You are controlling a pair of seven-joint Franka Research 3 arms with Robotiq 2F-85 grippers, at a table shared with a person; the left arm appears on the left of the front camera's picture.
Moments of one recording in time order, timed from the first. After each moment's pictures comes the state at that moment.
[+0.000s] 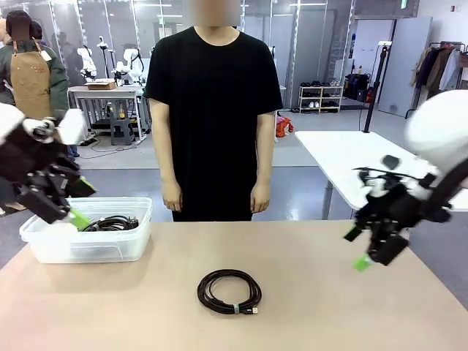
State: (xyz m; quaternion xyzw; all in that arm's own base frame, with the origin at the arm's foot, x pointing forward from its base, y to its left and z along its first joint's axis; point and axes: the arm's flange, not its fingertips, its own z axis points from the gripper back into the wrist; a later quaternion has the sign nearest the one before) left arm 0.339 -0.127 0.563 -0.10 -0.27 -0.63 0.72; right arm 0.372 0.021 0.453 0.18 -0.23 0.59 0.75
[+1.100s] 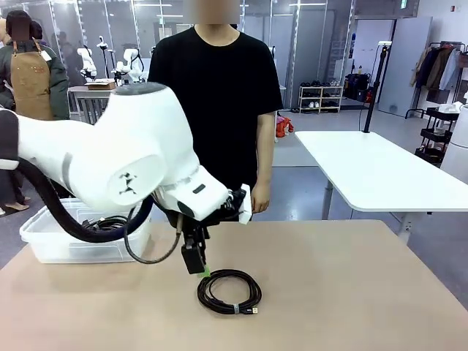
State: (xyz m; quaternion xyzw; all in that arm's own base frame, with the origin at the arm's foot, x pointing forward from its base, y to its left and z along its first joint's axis) left arm 0.354 -0.363 0.474 0.02 -0.15 -0.70 0.69; right arm 0.248 -0.227 0.384 0.29 -0.48 0.42 0.71
